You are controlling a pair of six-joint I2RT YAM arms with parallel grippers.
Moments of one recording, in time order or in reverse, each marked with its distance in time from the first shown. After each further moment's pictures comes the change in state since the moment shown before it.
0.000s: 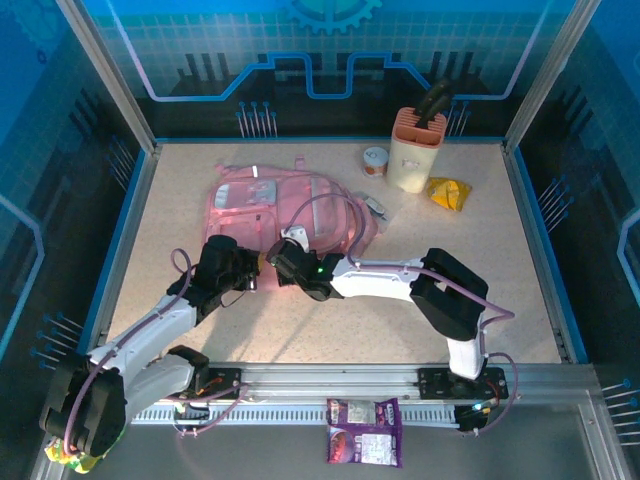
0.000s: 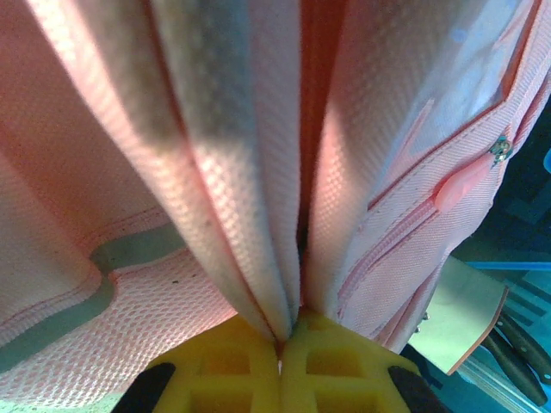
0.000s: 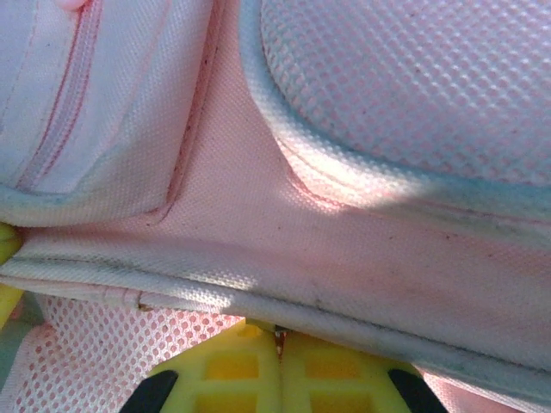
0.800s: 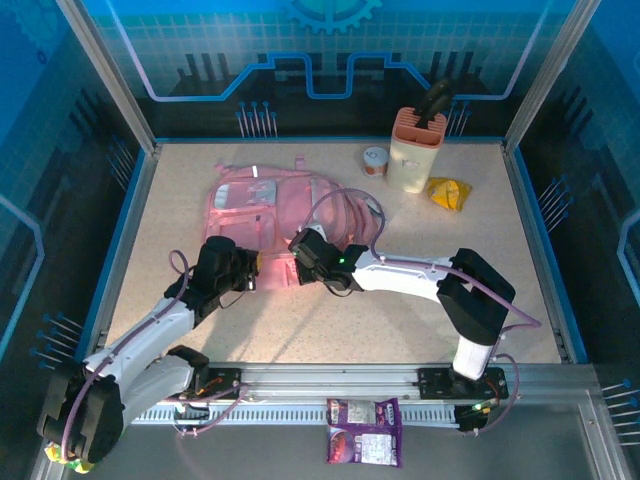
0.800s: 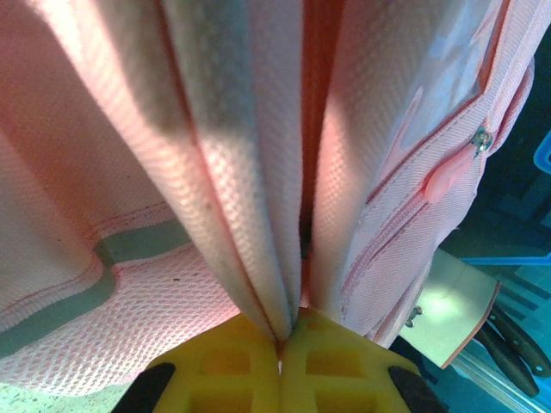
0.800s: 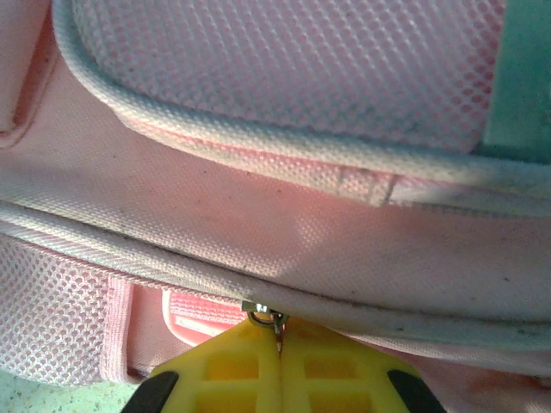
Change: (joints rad) left arm 0.000 -0.037 0.000 -0.026 -0.015 0.001; right arm -0.084 -0.130 -0.097 -0.094 -0.140 -0.098
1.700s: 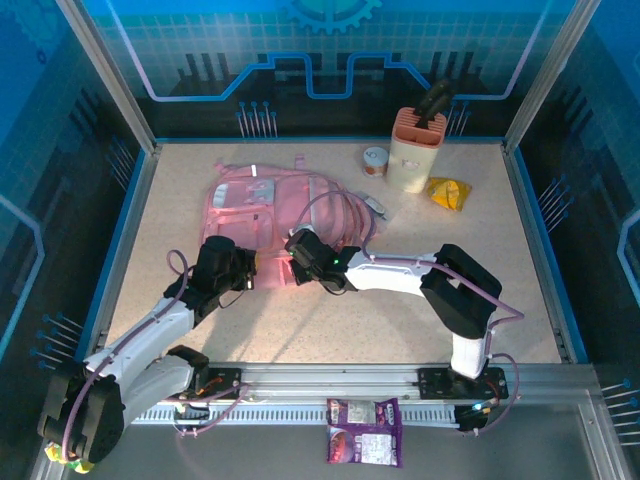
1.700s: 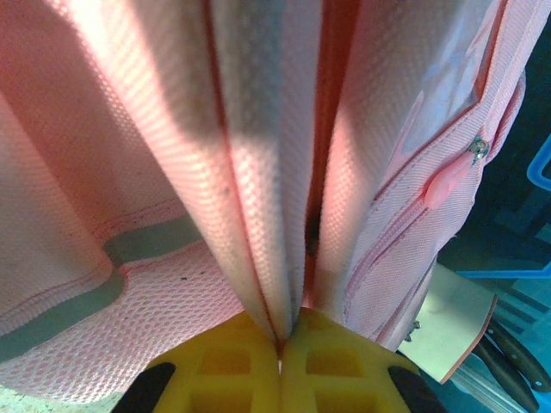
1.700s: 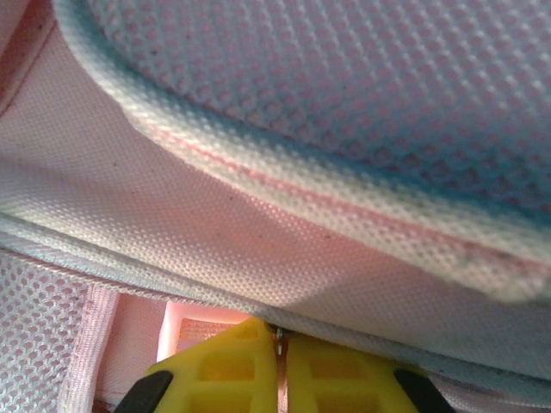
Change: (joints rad) left arm 0.007 0.000 0.000 -0.006 -0.027 0.005; right arm -0.008 0.079 0.004 0.114 -0.007 -0.123
